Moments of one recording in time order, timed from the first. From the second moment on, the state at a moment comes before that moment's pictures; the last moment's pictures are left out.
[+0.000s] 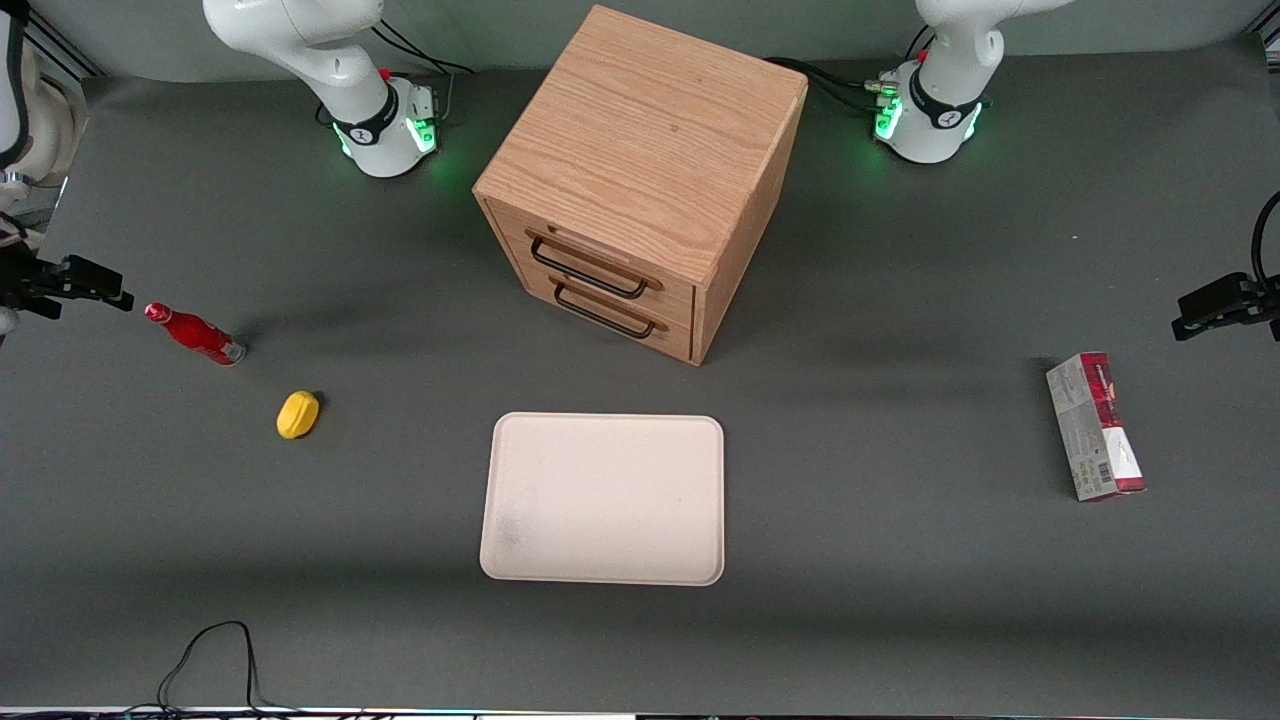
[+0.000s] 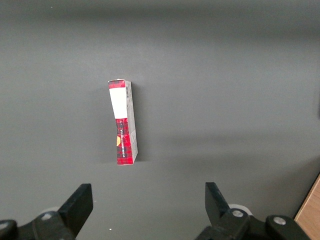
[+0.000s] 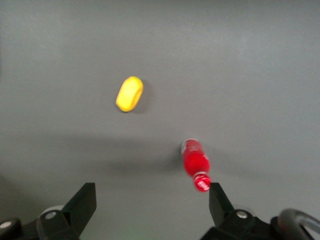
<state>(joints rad) 0.20 -0.11 -0.55 -2.04 -0.06 1.93 -0.41</state>
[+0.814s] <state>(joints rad) 0.20 -0.13 -0.72 -2.45 -0.06 2.46 -0.65</state>
